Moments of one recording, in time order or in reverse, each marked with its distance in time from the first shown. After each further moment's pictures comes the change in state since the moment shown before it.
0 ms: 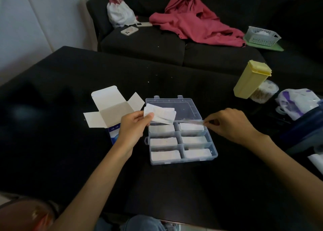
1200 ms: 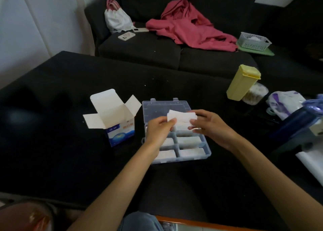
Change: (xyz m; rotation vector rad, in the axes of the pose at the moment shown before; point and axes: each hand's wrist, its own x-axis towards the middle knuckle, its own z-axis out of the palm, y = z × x) left_hand 0.001 -0.008 0.061 -0.014 -0.178 -0.074; right_hand -0.006 -0.030 0.004 1.400 -0.073 0.414
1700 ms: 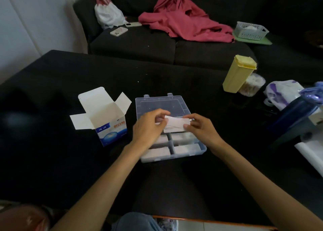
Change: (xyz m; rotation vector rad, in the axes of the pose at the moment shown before) left_hand 0.024 -0.020 -0.006 0.651 0.032 0.398; right_hand 0.014 0.053 0.006 -0.211 0.178 -0.181
